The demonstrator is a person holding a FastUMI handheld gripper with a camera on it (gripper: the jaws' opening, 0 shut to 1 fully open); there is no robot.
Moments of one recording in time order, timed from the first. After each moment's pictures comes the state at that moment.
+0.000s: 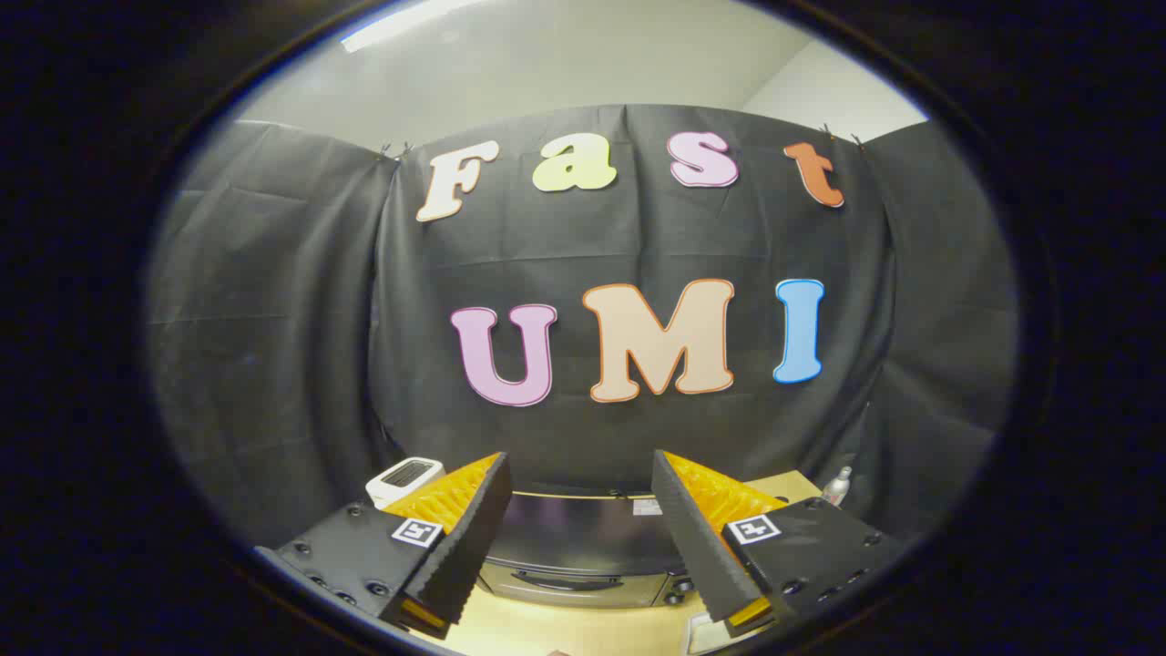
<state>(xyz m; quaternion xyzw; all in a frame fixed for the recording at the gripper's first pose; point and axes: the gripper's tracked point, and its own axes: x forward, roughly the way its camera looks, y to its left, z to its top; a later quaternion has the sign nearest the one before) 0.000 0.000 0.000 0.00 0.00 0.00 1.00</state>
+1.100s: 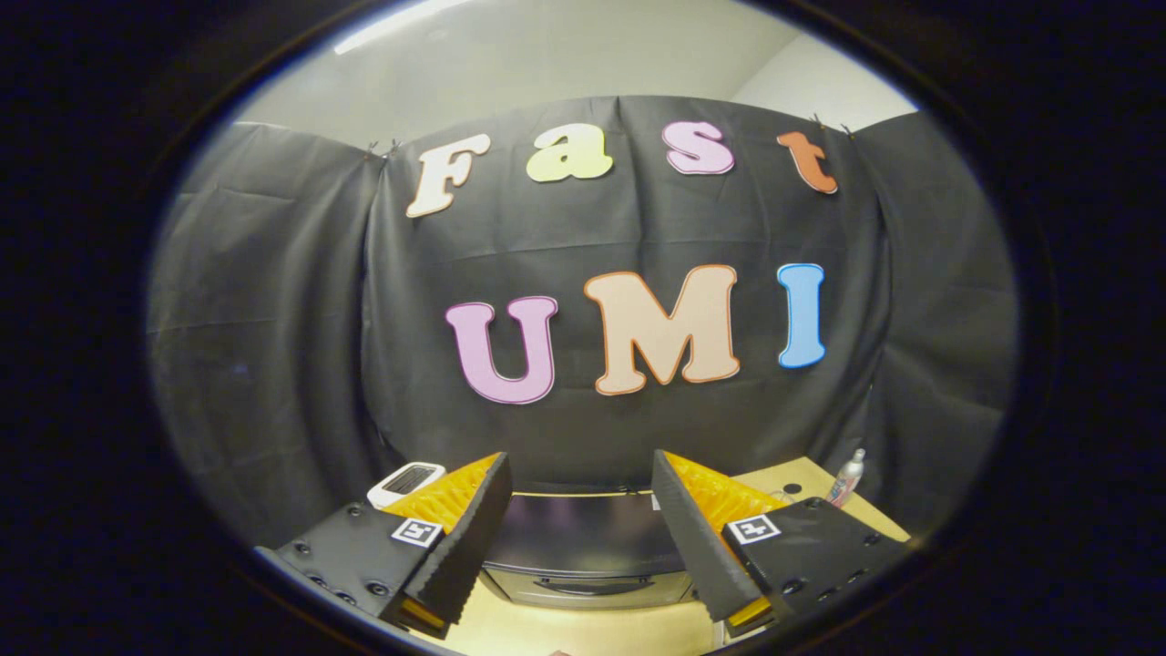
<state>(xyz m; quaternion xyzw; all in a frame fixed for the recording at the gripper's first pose) 0.020 0.025 -0.021 0.02 0.00 -0.02 1.00</state>
